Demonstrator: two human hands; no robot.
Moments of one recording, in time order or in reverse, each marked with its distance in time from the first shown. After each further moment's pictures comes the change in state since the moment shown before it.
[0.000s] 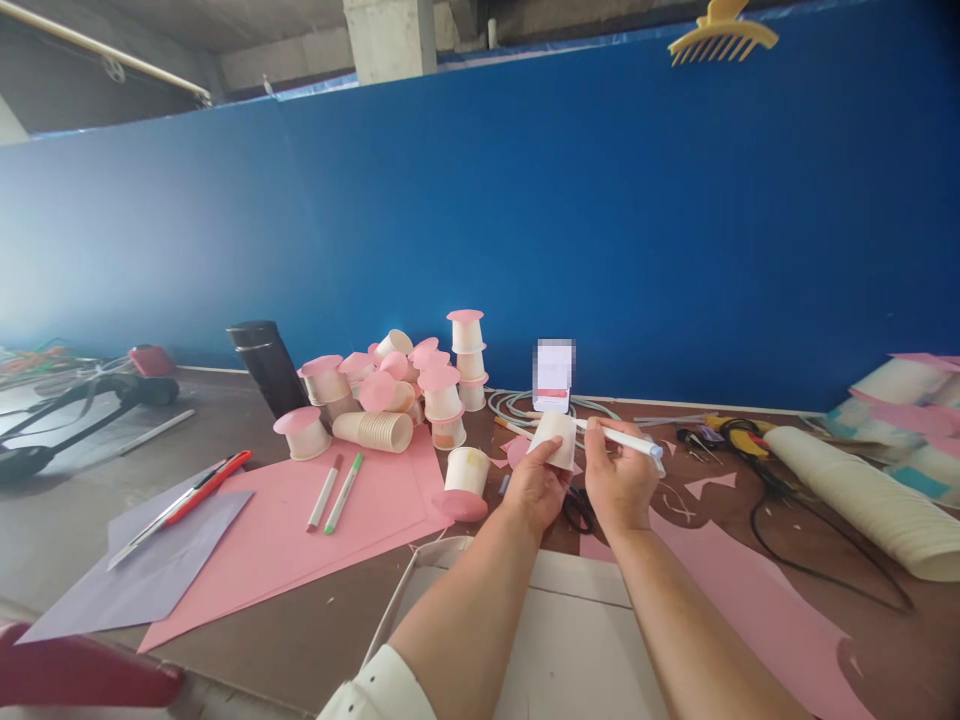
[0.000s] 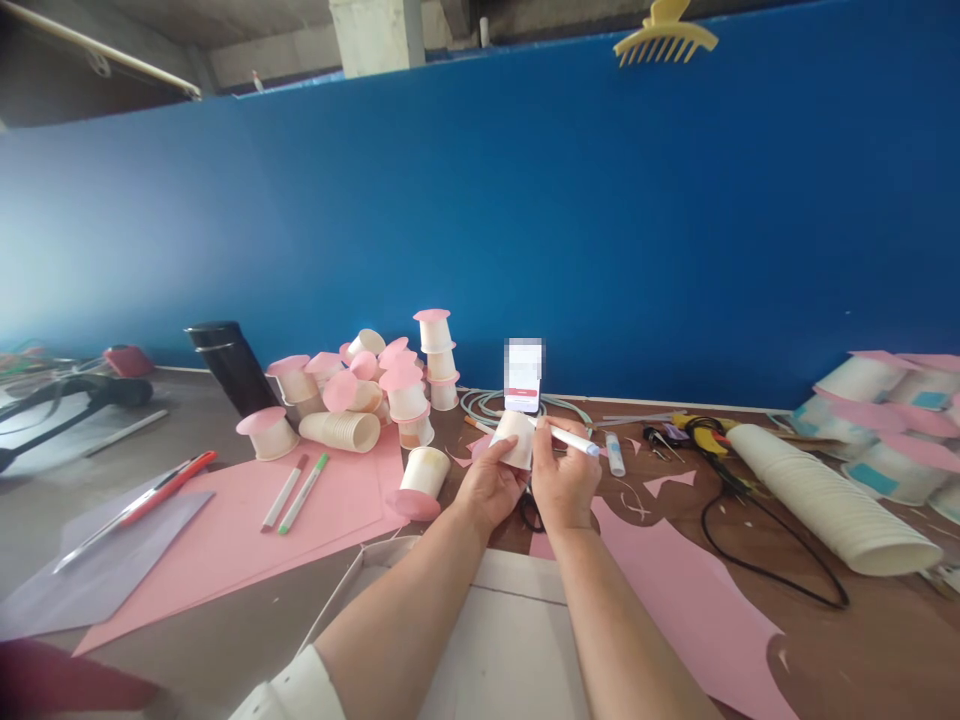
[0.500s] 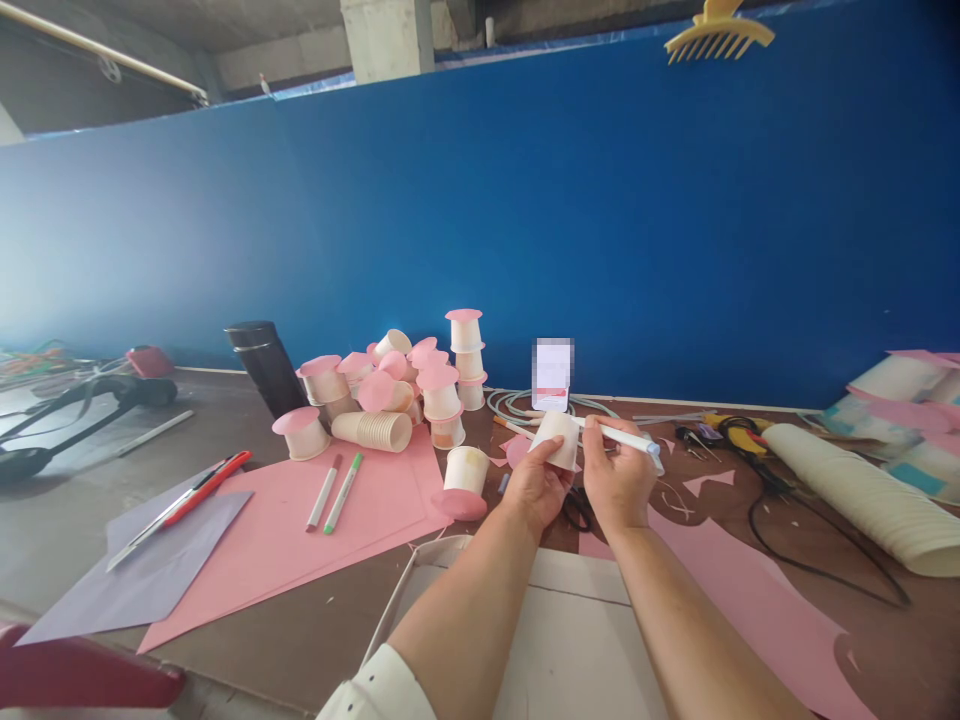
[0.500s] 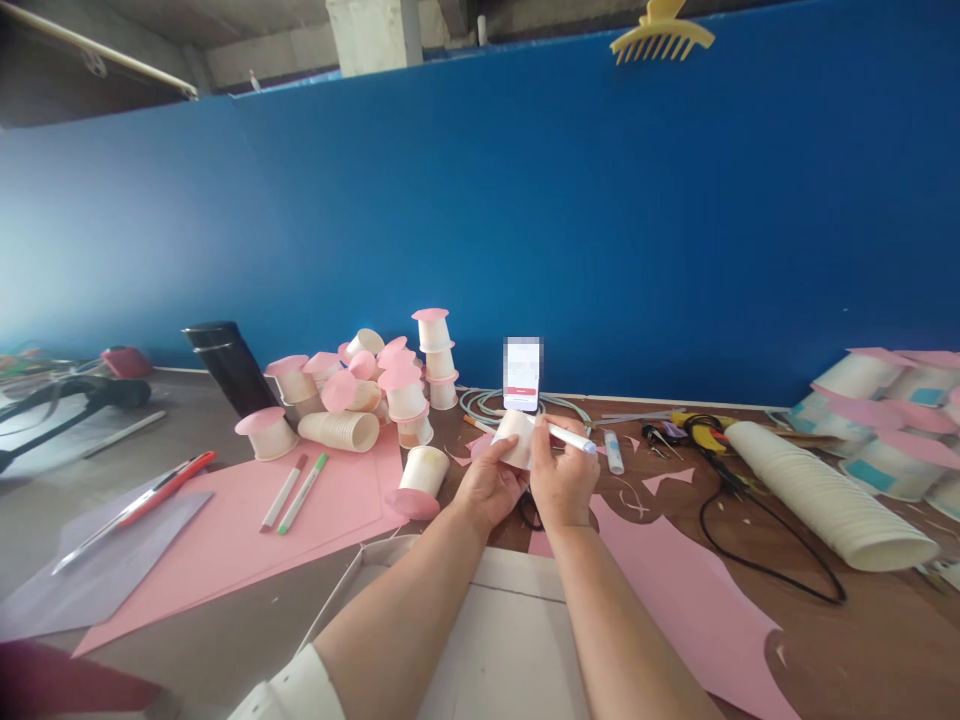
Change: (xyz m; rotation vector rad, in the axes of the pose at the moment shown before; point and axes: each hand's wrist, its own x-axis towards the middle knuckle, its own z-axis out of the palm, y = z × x) left_hand -0.004 0.001 0.001 0.022 -0.031 -0.037; right_hand 0.000 0.000 0.001 -0.008 0.006 -0.033
